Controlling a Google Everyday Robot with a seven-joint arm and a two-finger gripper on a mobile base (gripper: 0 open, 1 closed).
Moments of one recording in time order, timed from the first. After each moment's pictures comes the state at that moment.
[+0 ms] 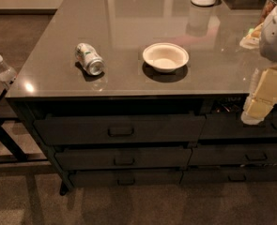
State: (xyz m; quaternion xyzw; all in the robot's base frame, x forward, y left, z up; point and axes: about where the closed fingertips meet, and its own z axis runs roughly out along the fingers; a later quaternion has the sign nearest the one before) arm 0.438 -0.216 0.977 -0.60 0.78 -0.04 0.16
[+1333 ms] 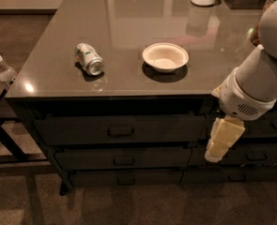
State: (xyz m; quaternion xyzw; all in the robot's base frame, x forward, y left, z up) arm 0.433 -0.187 0.852 -0.58 0.81 0.02 0.13
